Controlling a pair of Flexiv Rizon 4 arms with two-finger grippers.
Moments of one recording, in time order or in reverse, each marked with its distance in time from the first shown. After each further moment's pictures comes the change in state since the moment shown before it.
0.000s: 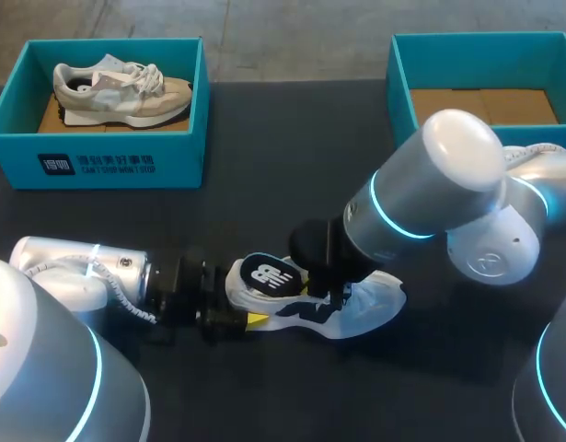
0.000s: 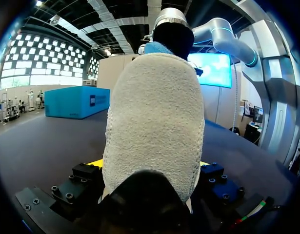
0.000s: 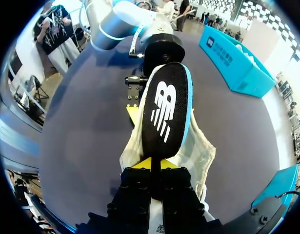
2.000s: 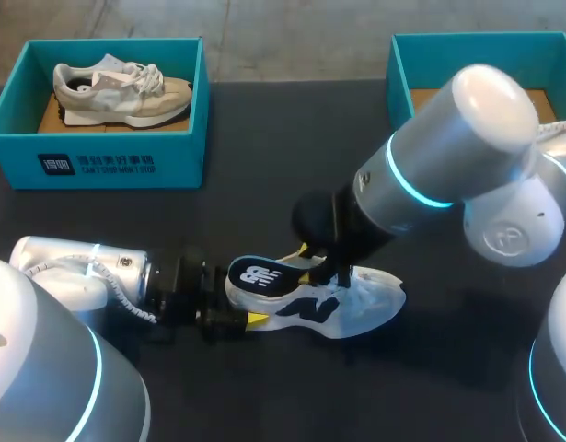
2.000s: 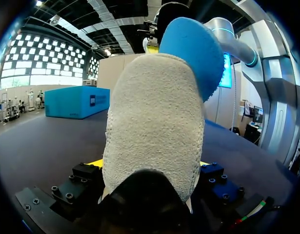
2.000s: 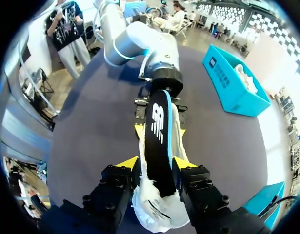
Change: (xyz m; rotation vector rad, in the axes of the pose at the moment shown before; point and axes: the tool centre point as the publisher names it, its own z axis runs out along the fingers) left arm 0.000 0.000 0.000 0.000 0.000 0.000; right arm -0.007 0.029 -0.058 -0.051 0.021 -0.094
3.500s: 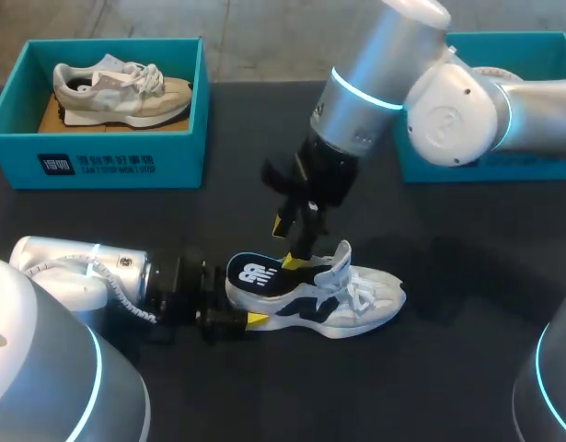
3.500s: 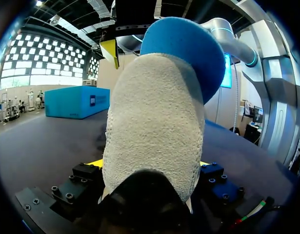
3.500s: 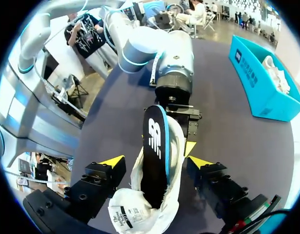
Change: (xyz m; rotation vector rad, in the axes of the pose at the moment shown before) left arm 0.000 0.000 0.000 0.000 0.000 0.000; right arm -0.028 0.028 0.016 0.029 0.377 -0.008
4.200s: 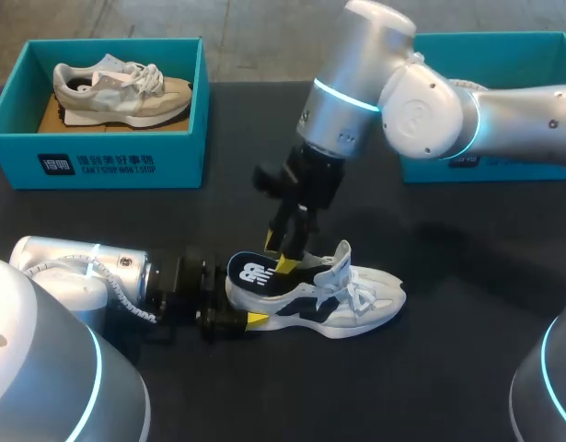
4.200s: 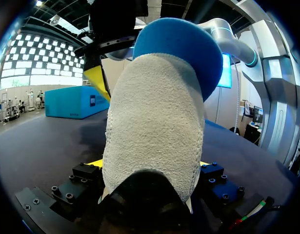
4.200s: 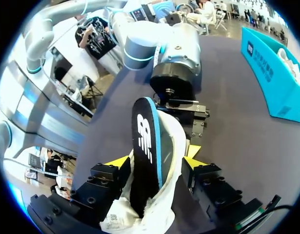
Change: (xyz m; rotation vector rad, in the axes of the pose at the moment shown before) left arm 0.000 0.000 0.000 0.000 0.000 0.000; right arm -0.018 -0.006 0.036 -0.023 0.166 -0.022
